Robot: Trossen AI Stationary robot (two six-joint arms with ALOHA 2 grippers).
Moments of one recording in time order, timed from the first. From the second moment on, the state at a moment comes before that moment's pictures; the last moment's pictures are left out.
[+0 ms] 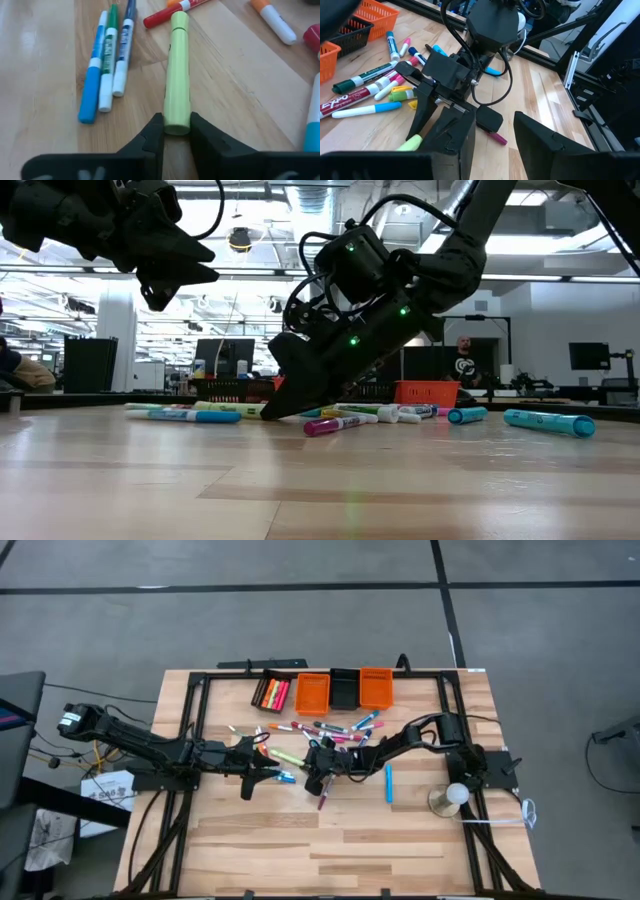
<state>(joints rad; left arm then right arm) -0.24 0.94 0.29 0.37 -0.21 -0.40 0.05 2.16 1.10 0.43 0.22 0.21</state>
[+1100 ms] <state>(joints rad) -0.23 0.94 0.29 0.62 -0.22 -0.14 0.11 1.89 1.09 0.29 0.34 0.05</state>
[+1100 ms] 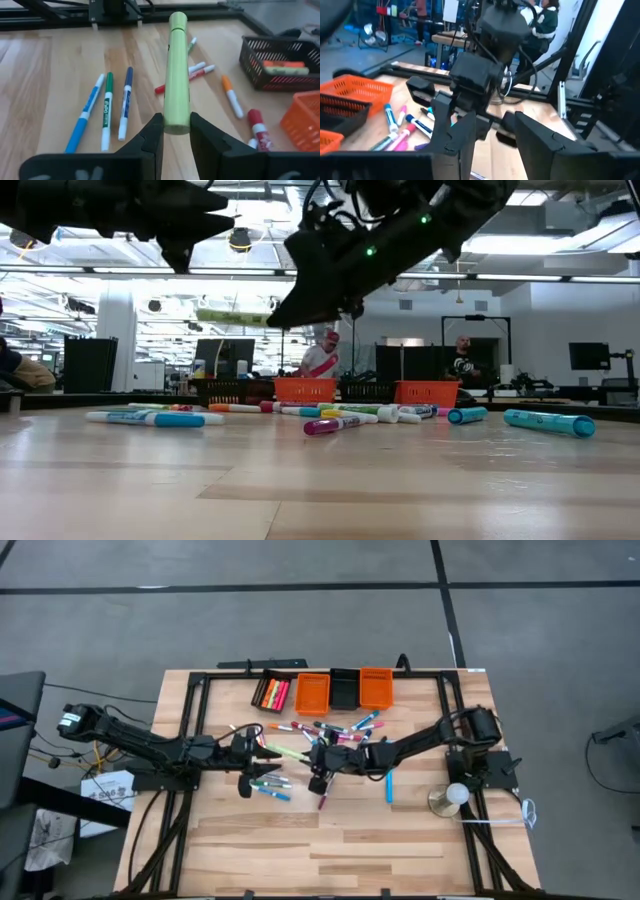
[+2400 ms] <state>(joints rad) 0.53 1.29 0.29 1.11 0.02 -0.53 -0.21 1.80 1.10 0.46 0.31 -0.26</state>
